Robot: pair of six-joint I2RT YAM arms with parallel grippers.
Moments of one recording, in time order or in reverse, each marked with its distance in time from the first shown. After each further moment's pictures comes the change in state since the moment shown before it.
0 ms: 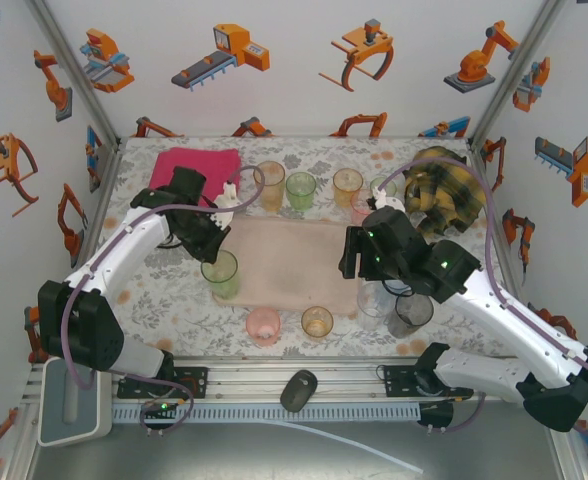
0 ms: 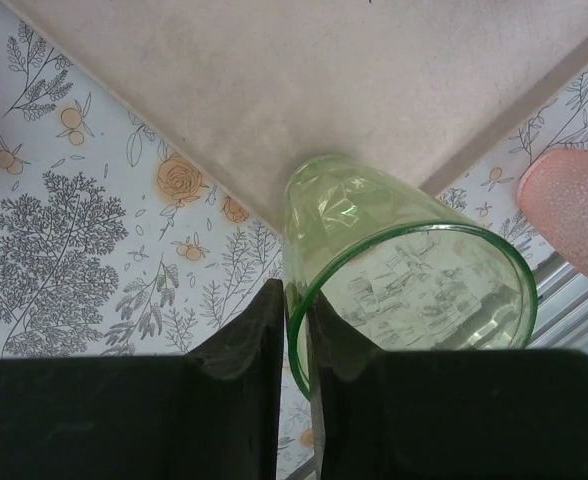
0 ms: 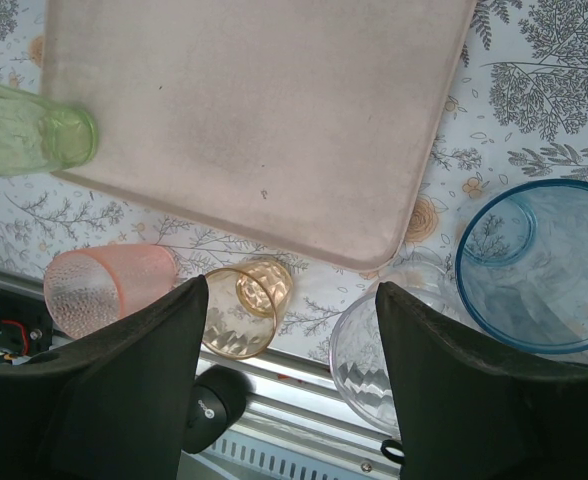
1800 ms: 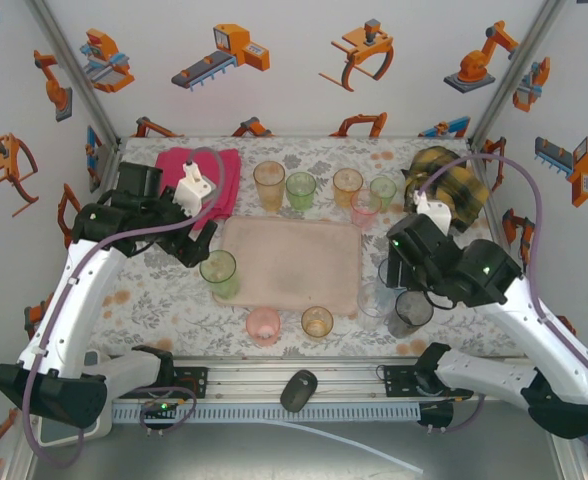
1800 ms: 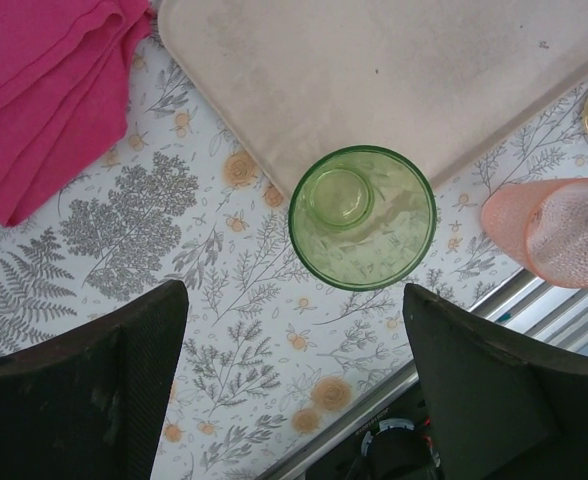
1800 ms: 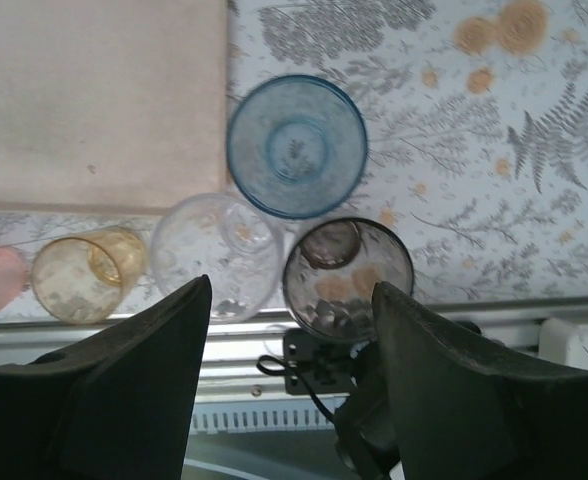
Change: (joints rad) left arm 0.060 -0.298 0.121 -0.112 0.003 -0.080; right arm 0.001 -0.064 0.191 -0.509 0.269 0.079
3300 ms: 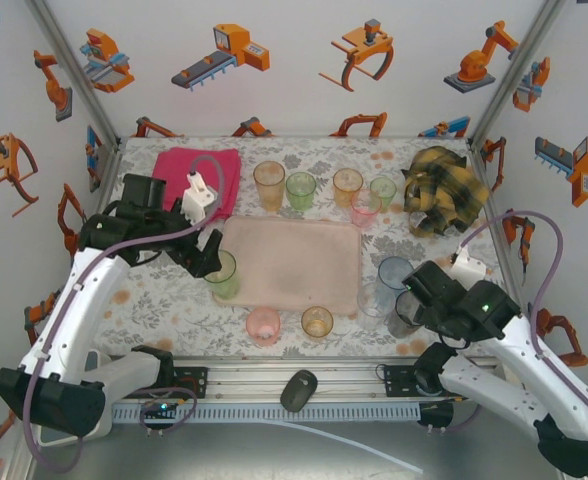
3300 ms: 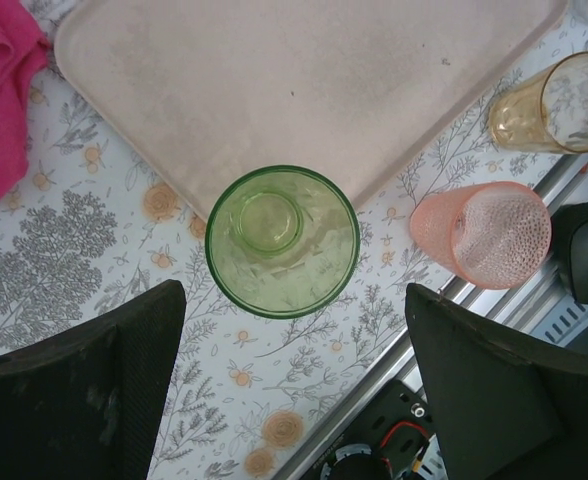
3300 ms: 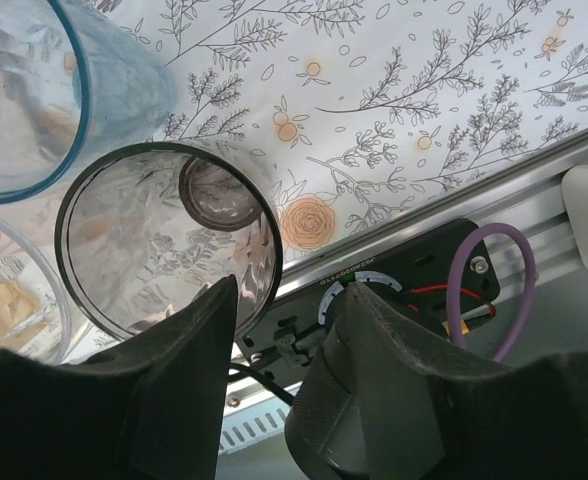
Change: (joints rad) left arm 0.000 -0.049 -0.108 0.066 0.172 -0.027; right arm -0.102 -0.262 -0.425 -0.086 0.007 0.357
